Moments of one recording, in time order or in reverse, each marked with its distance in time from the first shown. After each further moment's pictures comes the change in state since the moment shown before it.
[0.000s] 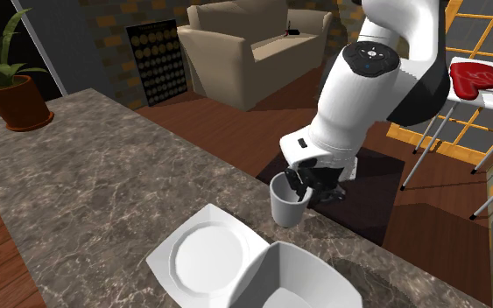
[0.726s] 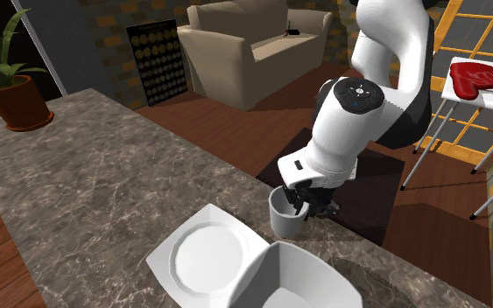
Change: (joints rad) arm -0.002 0.059 0.002 -0.074 -0.013 0.132 0.019
